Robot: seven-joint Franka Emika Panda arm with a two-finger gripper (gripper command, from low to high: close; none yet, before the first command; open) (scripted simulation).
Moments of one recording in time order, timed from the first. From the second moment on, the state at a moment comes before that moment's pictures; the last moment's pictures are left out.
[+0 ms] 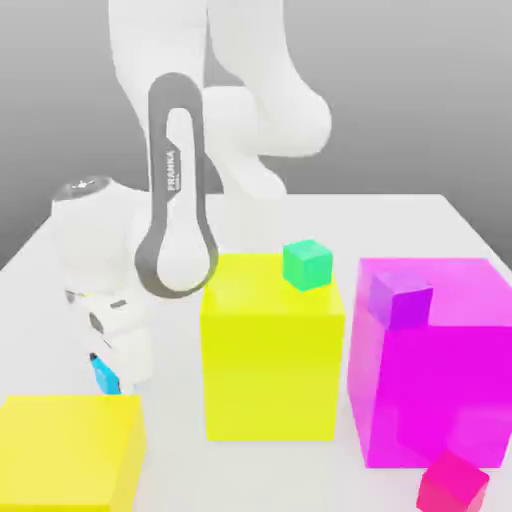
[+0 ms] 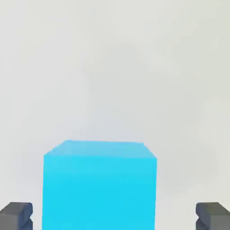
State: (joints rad) arm -0.36 0.28 -0.13 -2.78 0.66 3.07 -2.66
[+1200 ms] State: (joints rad) arm -0.01 -0.11 -0.31 -2.61 -0.28 2.60 -1.81
